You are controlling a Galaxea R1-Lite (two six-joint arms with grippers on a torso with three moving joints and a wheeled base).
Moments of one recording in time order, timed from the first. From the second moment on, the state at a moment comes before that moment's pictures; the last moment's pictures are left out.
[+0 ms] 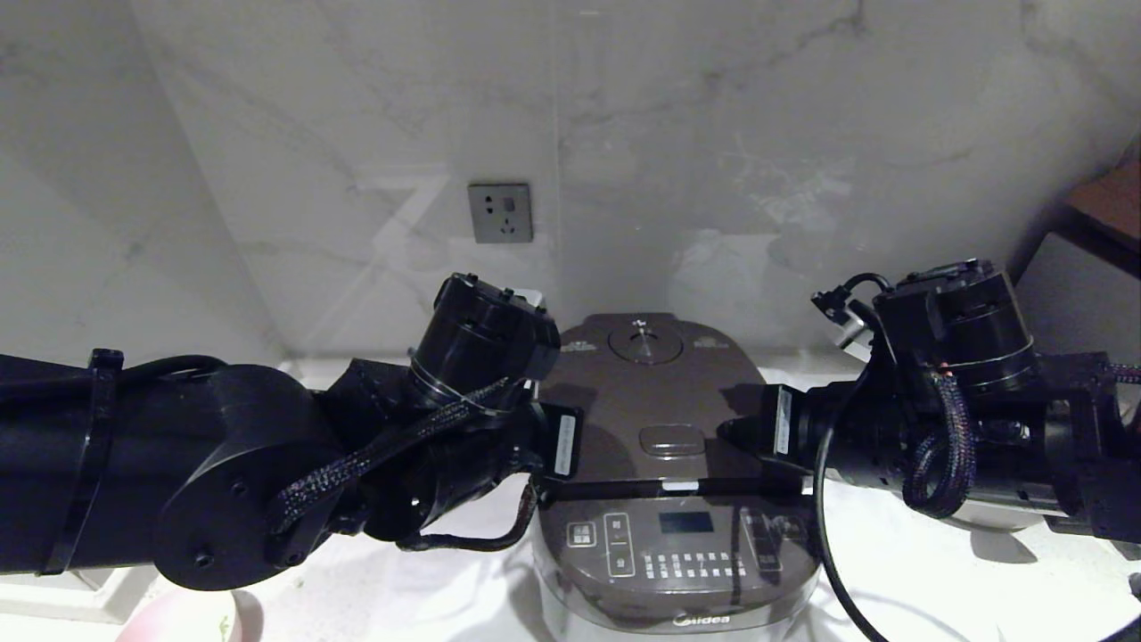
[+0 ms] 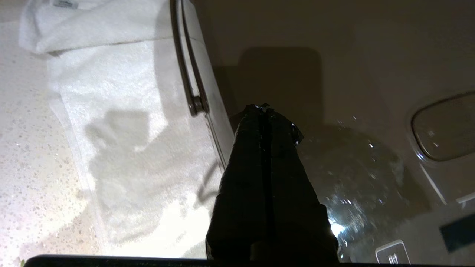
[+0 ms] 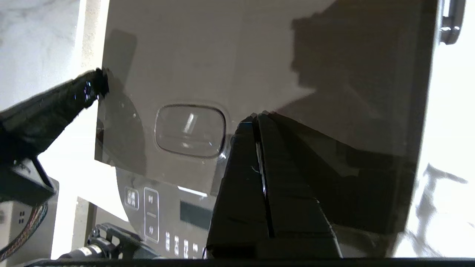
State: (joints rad) left arm -0.85 1.74 -1.08 -0.06 0.34 -0.34; right arm 0.57 1.58 -0.86 -0.12 0.05 0.64
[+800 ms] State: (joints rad) left arm -0.88 1.75 -1.05 -0.07 0.33 -0.35; right arm 0.56 1.64 -0.80 -0.21 0.06 0.67
